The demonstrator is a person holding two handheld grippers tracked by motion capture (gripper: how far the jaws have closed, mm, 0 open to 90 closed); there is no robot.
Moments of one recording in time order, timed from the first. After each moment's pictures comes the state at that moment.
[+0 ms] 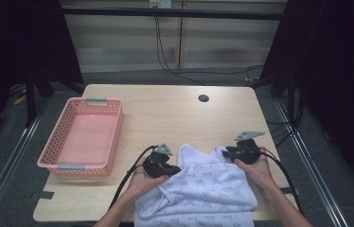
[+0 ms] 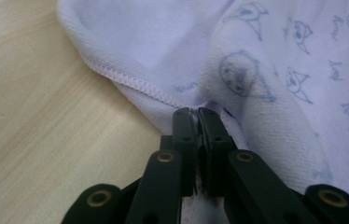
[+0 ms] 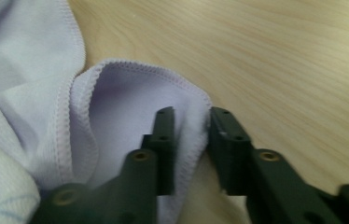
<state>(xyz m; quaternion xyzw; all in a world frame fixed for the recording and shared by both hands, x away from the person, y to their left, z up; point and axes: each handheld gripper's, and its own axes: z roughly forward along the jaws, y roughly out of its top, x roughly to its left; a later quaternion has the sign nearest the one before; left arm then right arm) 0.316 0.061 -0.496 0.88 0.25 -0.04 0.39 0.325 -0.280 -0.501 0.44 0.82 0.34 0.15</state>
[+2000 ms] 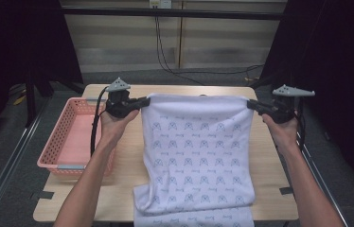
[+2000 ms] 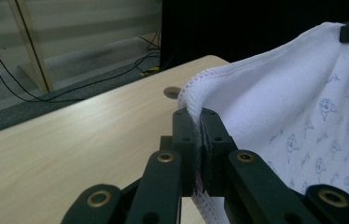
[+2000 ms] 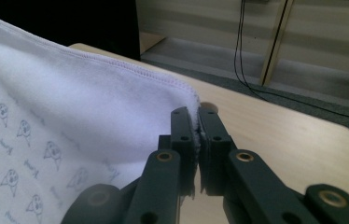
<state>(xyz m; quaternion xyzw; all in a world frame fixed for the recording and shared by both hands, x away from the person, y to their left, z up) 0.422 0.143 -0.353 0.77 0.33 0.14 0.53 0.362 -0.335 -0.357 0.45 0.72 0.48 0.25</state>
